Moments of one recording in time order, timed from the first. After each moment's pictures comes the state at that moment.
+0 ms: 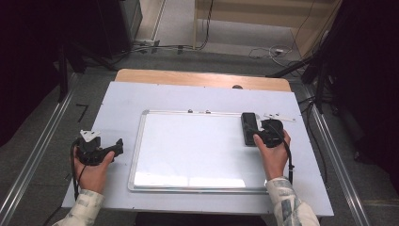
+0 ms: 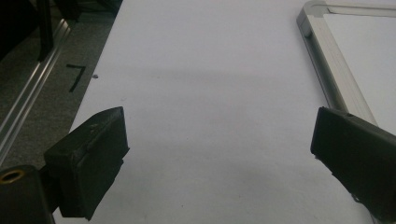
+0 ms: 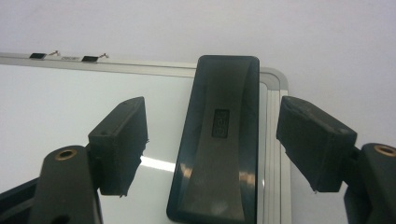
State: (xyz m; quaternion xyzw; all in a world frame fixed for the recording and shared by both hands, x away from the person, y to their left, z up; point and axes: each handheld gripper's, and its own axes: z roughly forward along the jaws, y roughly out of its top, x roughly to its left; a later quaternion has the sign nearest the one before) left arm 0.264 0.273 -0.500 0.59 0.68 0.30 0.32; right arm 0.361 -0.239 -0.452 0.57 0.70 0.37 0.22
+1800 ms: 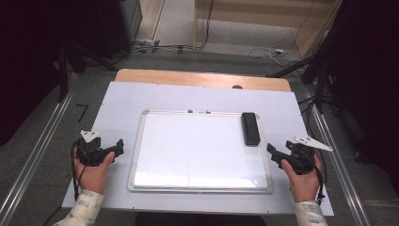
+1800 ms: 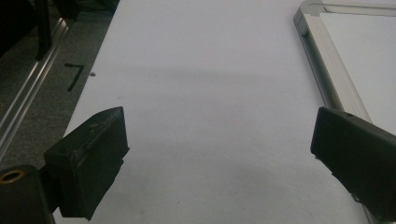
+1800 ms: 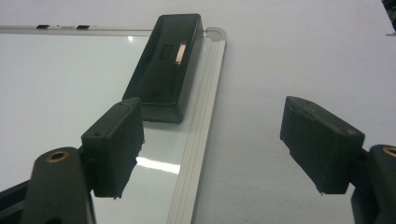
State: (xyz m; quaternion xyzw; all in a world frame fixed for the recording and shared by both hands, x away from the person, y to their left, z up) left arm 0.263 0.271 -0.500 0.59 0.68 0.30 0.32; right arm 0.289 -0.310 -0.450 0.57 0.69 0.38 0.23
